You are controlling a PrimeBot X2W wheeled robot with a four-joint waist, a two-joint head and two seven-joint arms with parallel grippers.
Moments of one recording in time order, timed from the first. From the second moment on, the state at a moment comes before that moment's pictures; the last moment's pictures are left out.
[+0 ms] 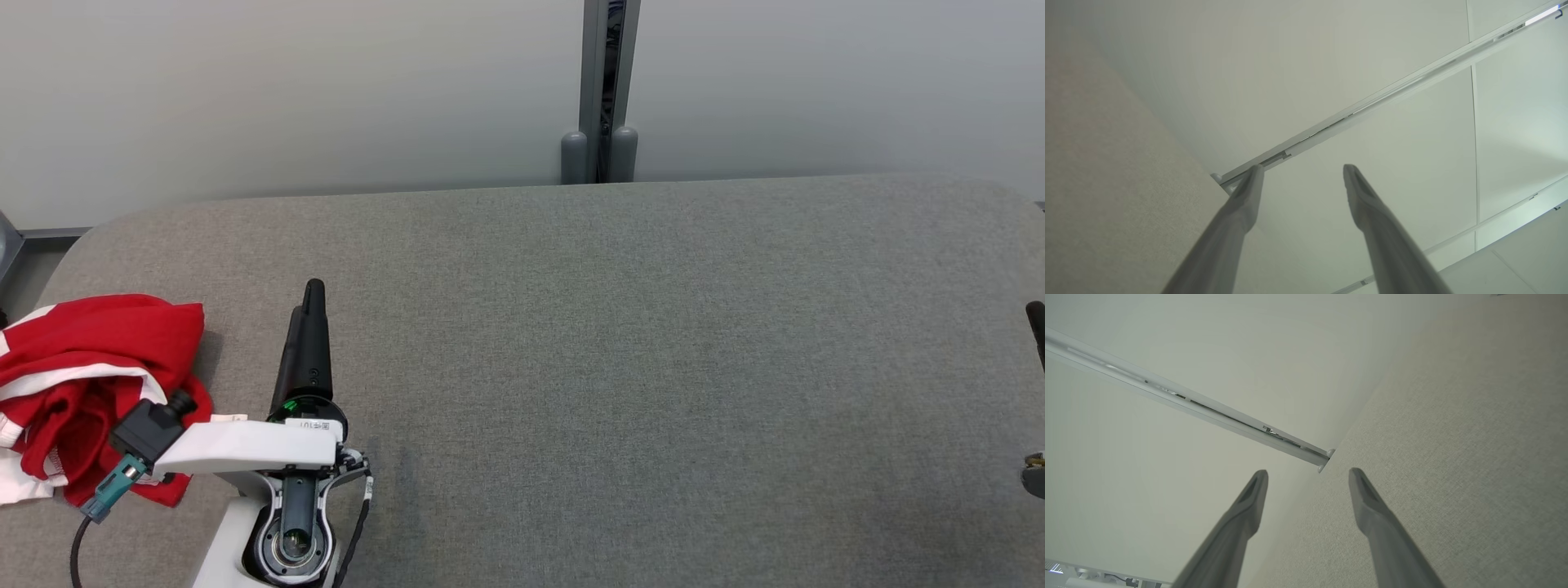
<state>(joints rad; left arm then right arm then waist) -0.25 0.07 -0.24 0.28 -1.34 -0.13 -0.26 -0.28 -0.18 -0.36 0.38 1.16 0.13 0.29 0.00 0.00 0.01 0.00</state>
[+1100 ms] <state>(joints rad) -0.16 0.10 -0.16 0.23 -0.60 -0.05 -0.26 -0.23 -0.13 -0.12 0.34 0.52 0.13 0.04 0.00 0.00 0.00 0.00</state>
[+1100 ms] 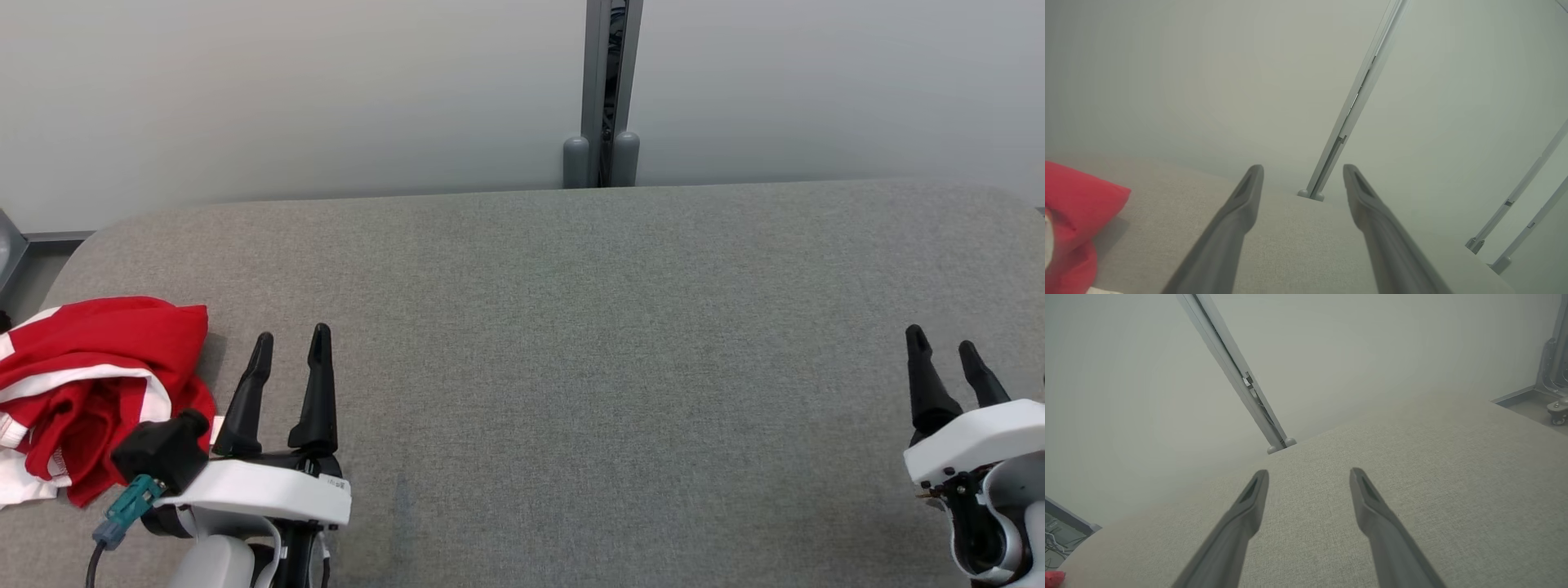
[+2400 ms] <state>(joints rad) -0.06 0.08 -0.04 0.24 -0.31 0.03 -0.12 -0.08 -0.07 0.07 0.20 0.18 0.13 -0.16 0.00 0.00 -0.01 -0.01</state>
